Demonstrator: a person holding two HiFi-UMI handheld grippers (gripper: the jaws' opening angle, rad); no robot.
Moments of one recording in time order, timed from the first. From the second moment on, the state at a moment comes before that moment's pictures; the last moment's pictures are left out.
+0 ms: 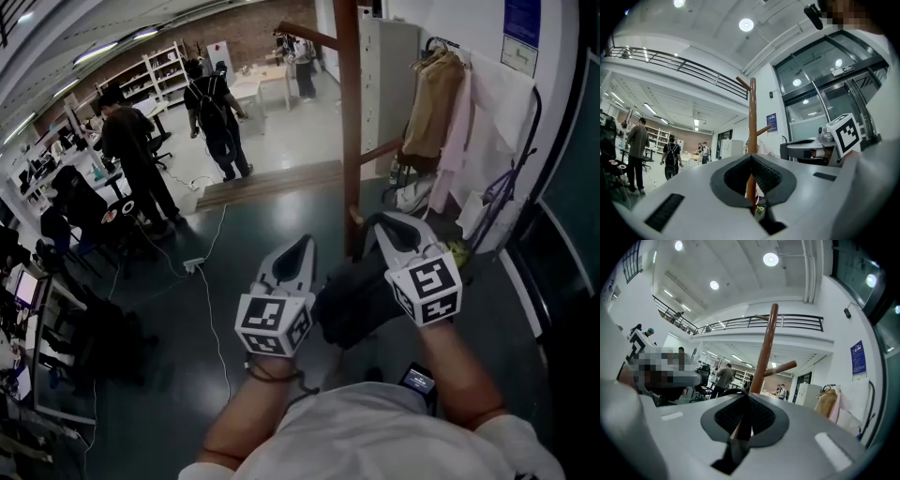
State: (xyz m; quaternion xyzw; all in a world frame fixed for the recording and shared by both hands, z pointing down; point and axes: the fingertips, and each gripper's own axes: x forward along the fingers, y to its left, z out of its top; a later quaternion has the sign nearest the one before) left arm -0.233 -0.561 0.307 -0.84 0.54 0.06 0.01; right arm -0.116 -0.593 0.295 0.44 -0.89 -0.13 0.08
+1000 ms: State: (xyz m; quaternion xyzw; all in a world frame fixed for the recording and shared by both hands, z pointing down) left arm -0.226 -0.511 0.318 -0.85 0.53 0.06 0.00; right arm -0.117 -0.516 0.325 0.44 -0.90 -0.04 -0.03
